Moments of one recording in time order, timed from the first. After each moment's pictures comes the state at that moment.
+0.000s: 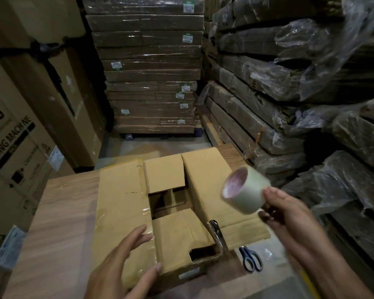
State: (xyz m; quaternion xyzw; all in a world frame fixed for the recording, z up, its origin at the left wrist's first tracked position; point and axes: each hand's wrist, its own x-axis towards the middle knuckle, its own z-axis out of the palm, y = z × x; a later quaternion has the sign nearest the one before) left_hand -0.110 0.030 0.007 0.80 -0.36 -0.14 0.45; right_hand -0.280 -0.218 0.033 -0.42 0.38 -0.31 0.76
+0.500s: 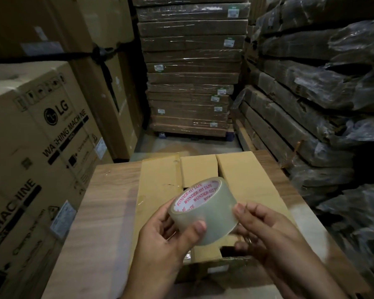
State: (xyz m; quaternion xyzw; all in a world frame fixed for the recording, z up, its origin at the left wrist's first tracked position) left_hand -0.123 0.017 0.057 0.60 -0.20 -0.27 0.73; right_hand -0.232 -0.117 0.068 -0.50 0.30 -0.17 0.79
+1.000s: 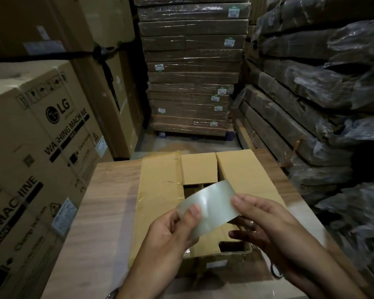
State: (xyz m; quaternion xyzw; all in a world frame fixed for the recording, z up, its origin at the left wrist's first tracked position) left_hand -0.130 0.019 0.059 0.62 -0.14 -0.37 0.67; right_hand -0.239 -0.125 0.080 -0.60 0.25 -0.07 0.76
